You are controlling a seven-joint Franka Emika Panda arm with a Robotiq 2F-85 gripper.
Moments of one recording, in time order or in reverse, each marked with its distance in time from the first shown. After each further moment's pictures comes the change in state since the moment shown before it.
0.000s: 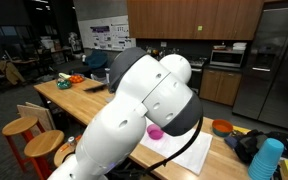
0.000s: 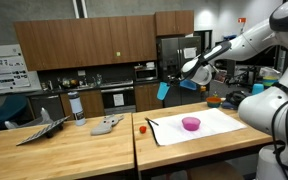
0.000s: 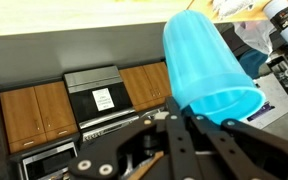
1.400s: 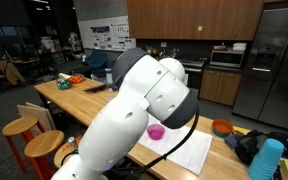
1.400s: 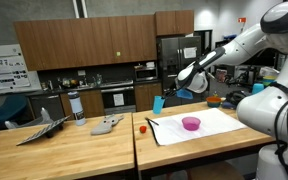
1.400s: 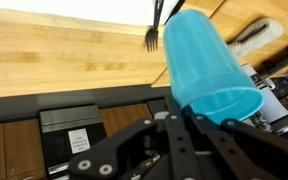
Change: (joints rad) arm 0.116 -0.006 -0.075 -0.074 0.000 -0.064 -0.063
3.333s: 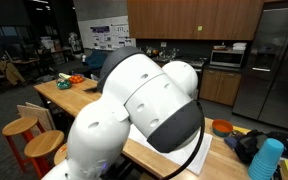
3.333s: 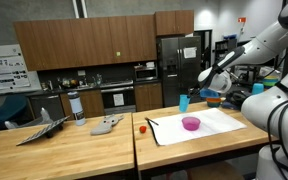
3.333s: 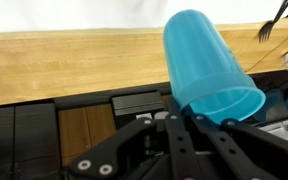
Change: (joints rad) arm -0.332 -0.068 -0.011 -0.069 -0.032 0.046 -0.044
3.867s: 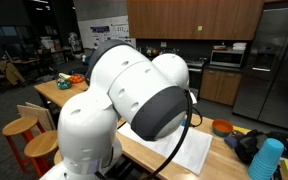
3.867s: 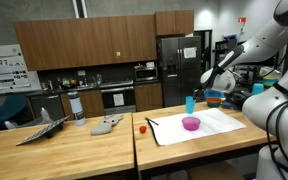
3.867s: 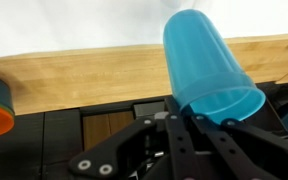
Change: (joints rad) arm -0.056 -0.108 0.000 -0.026 0.016 -0.009 0.040
